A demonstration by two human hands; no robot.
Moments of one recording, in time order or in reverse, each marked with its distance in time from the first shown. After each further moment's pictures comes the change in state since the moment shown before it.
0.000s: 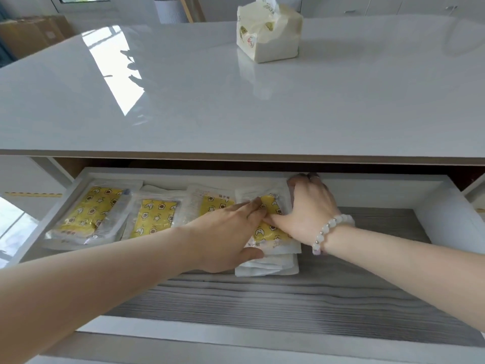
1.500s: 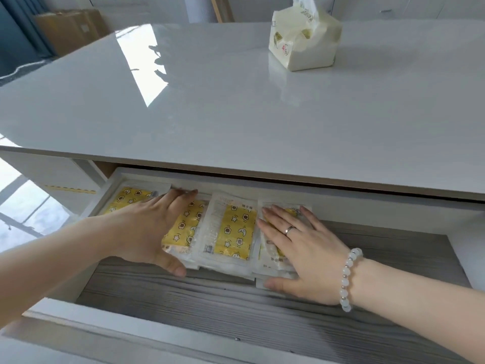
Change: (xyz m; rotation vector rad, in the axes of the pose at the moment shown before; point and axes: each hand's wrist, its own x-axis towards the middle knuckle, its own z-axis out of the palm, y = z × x) left_hand -0.076 -0.098 -0.001 0.022 -0.236 -0.375; right_hand -0.006 0.006 0.033 -0.478 -0.165 -0.621
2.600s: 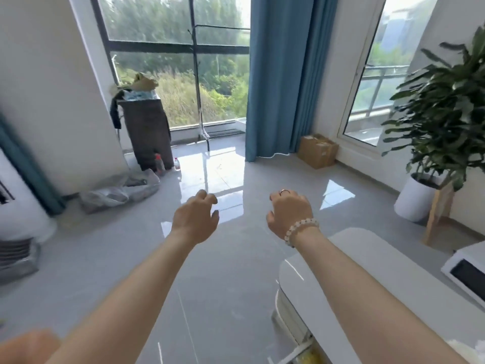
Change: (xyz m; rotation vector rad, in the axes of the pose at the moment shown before) left_hand -0.594 -0.223 -0.363 -0.499 0.729 -1.172; right_hand 0.094 -0.297 -0.772 -0.020 0.418 -0.438
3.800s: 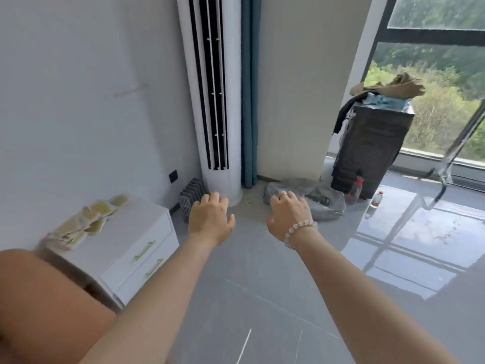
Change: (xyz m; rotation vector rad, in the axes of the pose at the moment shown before) left_hand 0.148 -0.545 -0.046 0.373 0.070 -0.898; right_hand 0.443 -0.559 0.082 0.246 -0.020 -0.942
